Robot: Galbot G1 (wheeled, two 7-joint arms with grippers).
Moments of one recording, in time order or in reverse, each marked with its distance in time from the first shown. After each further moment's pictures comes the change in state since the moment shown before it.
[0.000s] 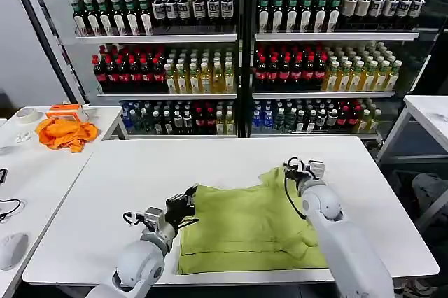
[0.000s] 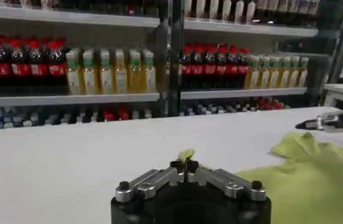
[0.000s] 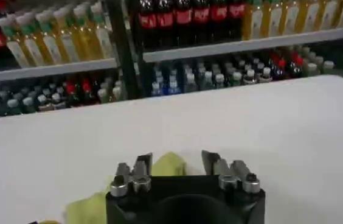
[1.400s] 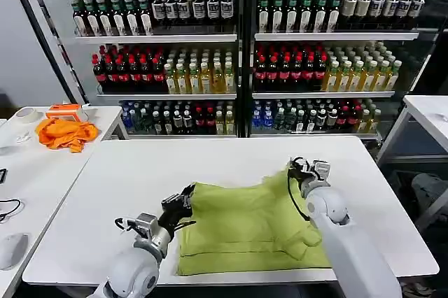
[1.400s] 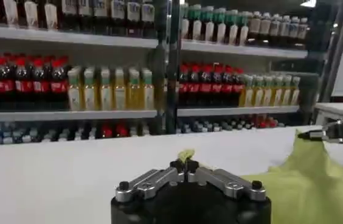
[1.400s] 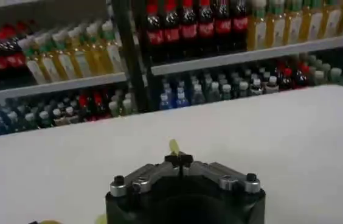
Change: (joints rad) left arm 0.085 0.010 -0.040 -0.103 0.006 -0.049 0.008; right arm -0.191 -0.083 0.074 0.344 0.015 0.004 -0.008
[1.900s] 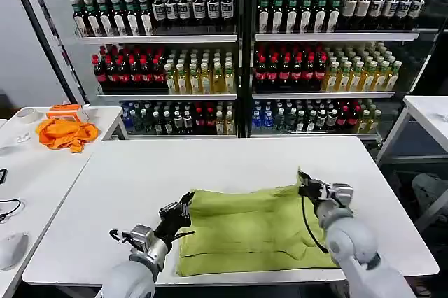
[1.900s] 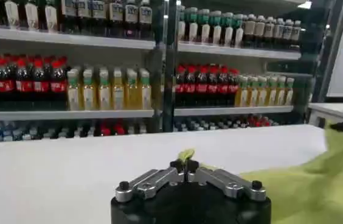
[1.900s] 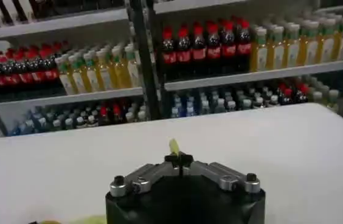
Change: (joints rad) left arm 0.104 0.001 -0.031 -0.071 0.023 -0.008 0.008; right arm -0.343 -0.091 0.199 0.344 0.008 0.005 -0.027
